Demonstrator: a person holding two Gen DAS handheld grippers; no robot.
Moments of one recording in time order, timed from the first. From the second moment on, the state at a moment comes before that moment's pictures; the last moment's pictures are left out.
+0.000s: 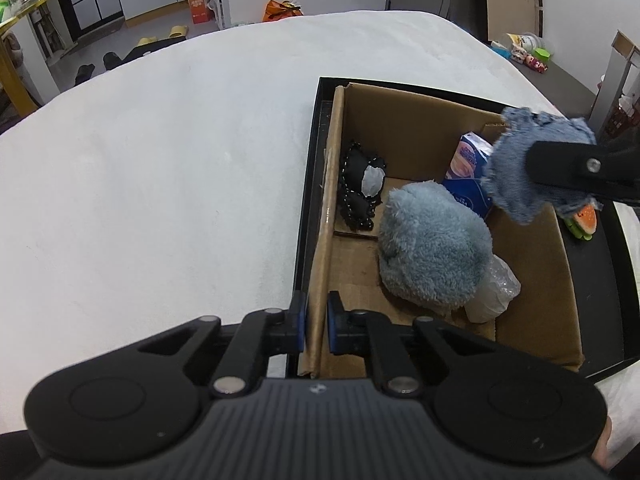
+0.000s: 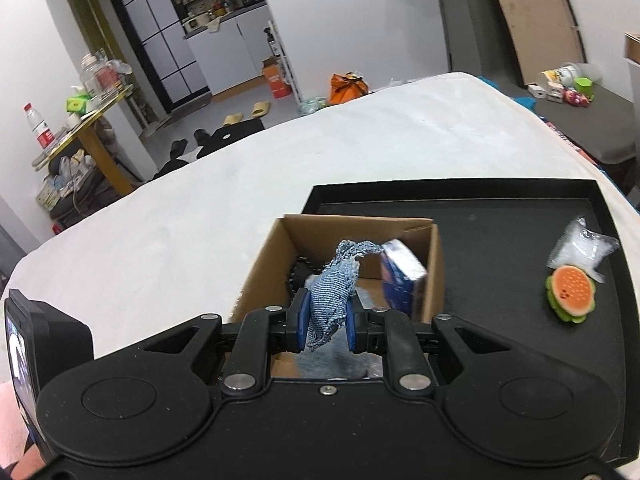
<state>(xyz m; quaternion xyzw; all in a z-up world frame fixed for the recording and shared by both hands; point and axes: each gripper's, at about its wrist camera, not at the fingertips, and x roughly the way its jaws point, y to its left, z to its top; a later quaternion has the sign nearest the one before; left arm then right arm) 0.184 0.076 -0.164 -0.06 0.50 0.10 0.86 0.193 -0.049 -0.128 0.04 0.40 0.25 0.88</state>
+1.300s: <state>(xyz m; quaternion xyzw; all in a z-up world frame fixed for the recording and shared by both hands) 0.187 0.079 -0.160 -0.07 0.50 0.11 0.86 0.202 -0.088 -0.135 0.02 0.42 0.23 0.88</state>
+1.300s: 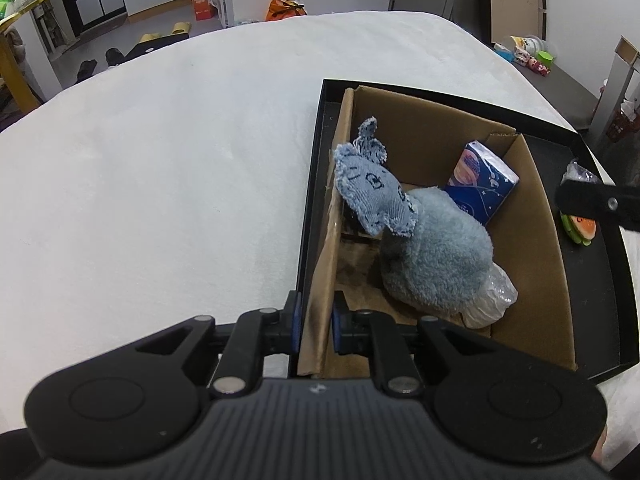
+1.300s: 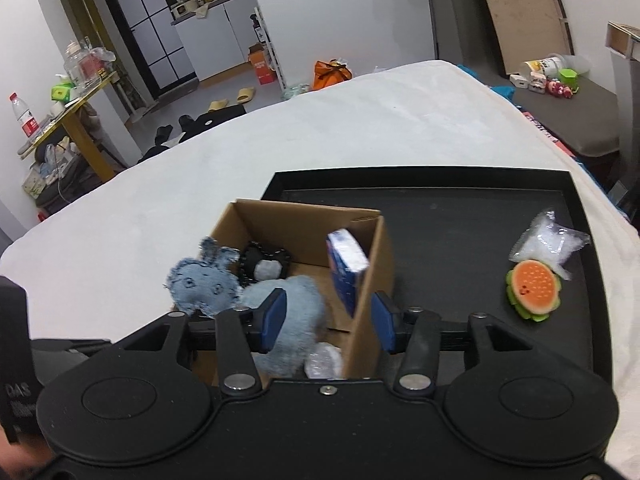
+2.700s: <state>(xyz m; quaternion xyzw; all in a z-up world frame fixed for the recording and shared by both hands) 0.254 0.043 -0.148 0.04 0.50 0.15 0.85 0.274 -0.211 -0.221 0.07 0.45 0.14 0.88</state>
